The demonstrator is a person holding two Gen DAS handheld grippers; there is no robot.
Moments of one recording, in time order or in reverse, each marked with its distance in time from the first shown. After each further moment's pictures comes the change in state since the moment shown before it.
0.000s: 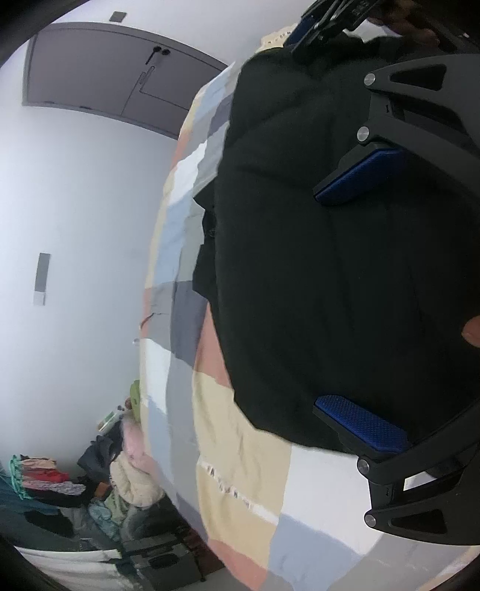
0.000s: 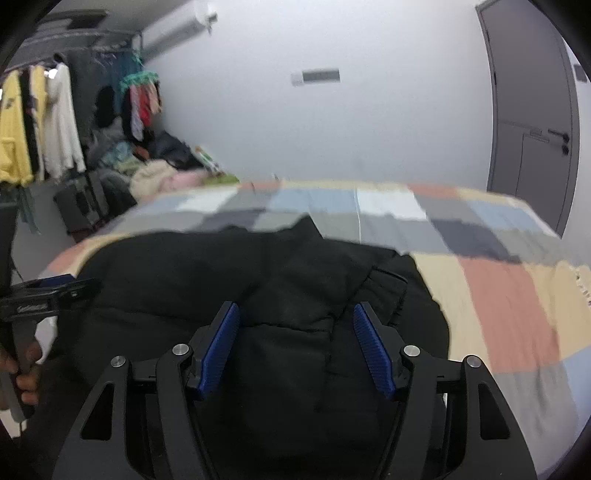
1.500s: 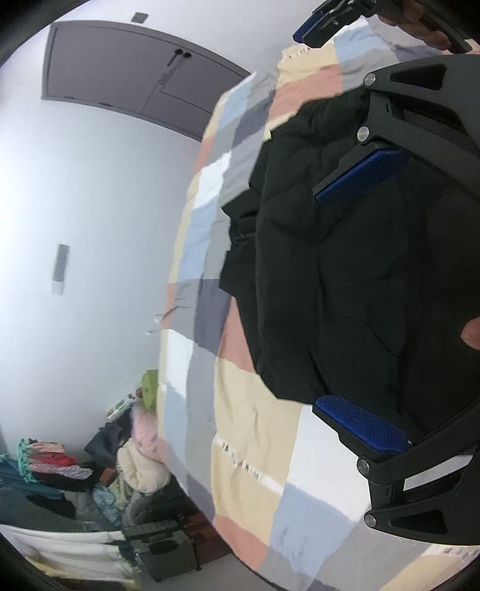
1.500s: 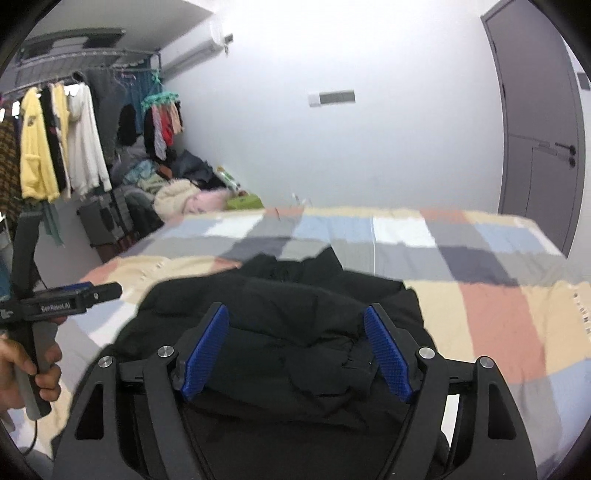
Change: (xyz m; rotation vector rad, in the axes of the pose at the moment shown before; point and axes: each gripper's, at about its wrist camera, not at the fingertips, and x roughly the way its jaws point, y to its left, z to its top) left arm -0.107 -0.009 0.020 -0.043 -0.048 0.018; right arm -0.104 0.016 0.033 -0.004 -0.098 0.081
